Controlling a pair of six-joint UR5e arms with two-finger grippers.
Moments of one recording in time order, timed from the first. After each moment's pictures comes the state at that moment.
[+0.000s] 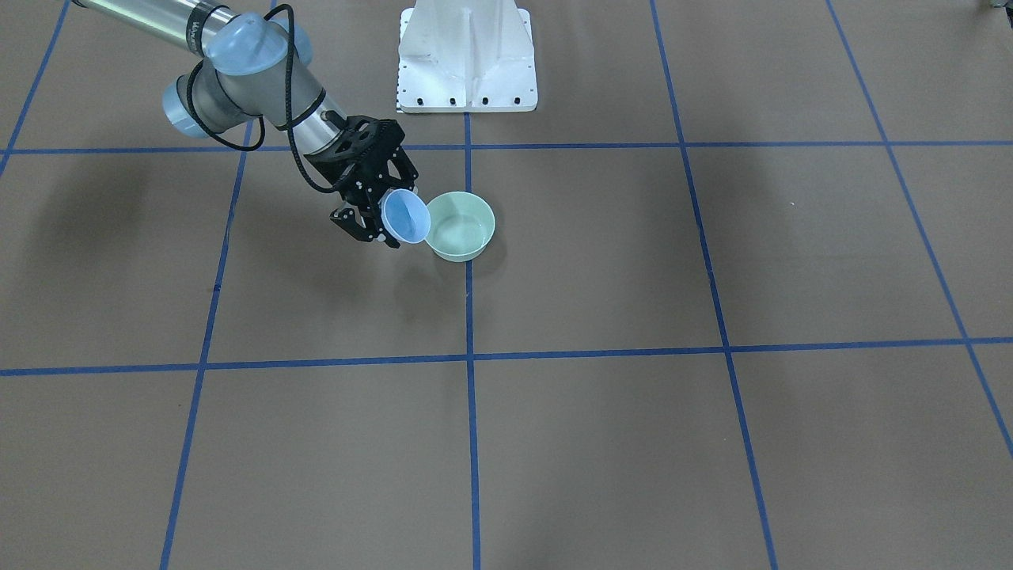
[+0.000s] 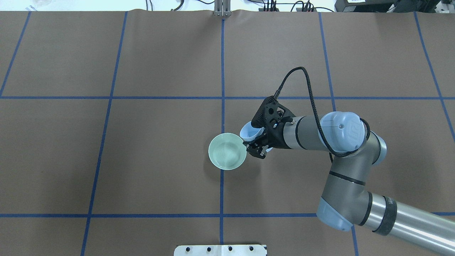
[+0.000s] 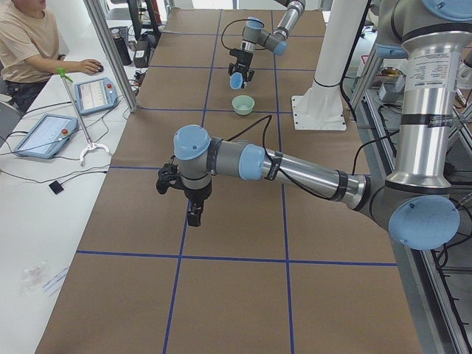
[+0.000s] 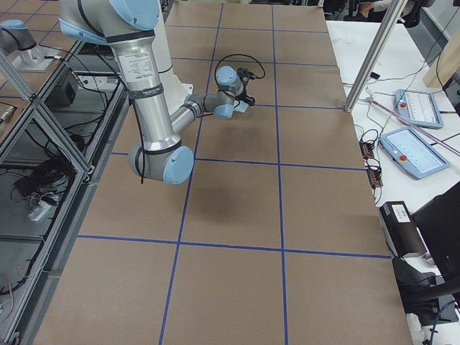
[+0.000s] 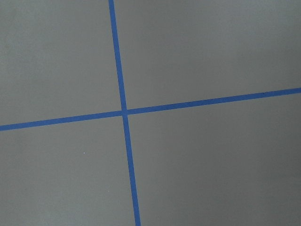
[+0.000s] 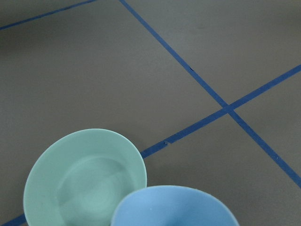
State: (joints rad) left arm -1.53 -1.59 -1.83 -1.42 -2.35 0.01; right arm 0.47 -1.18 1.75 -0.85 1.75 0.35
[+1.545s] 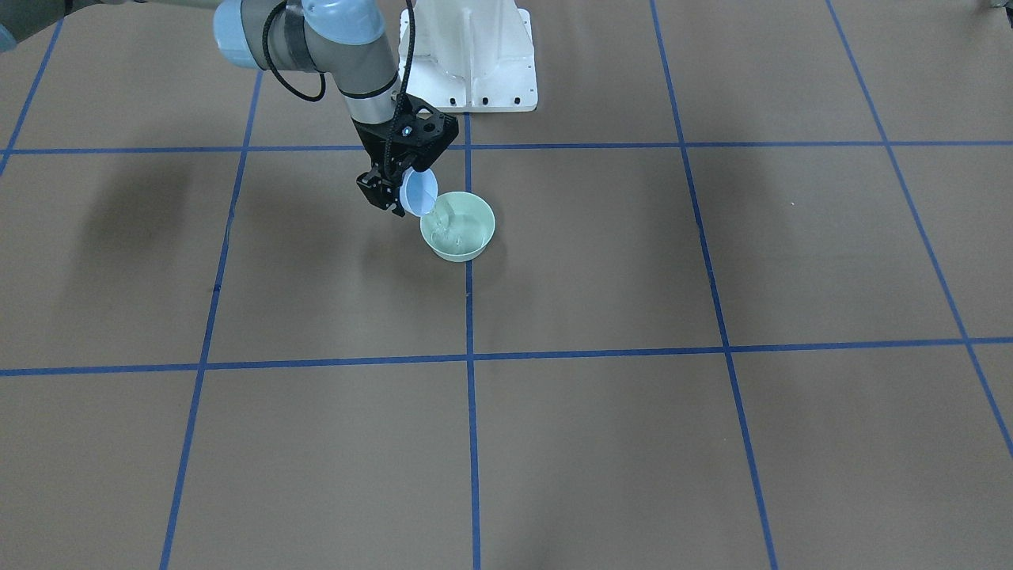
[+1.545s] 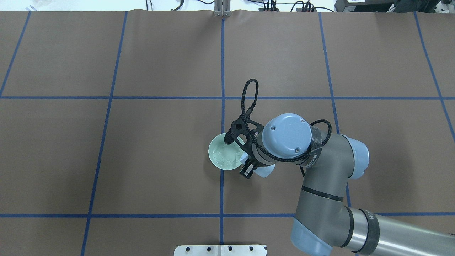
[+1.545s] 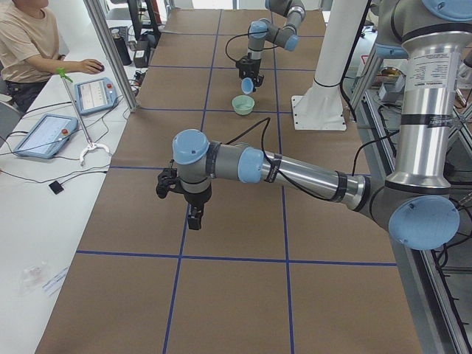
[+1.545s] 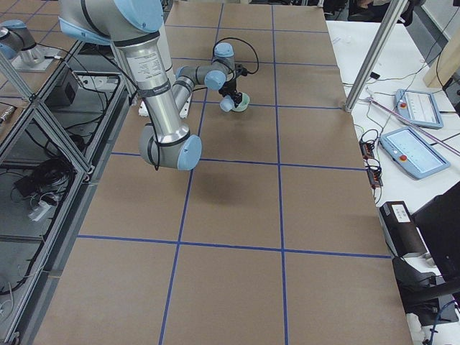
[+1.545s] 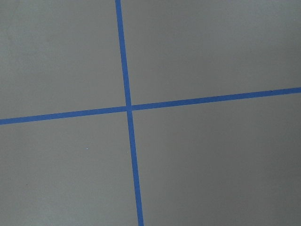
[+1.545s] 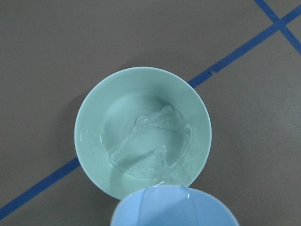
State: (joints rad) left arm -1.53 -1.59 -1.81 -1.42 -2.35 0.00; right arm 0.40 -1.03 1.86 -1.55 1.78 0.39
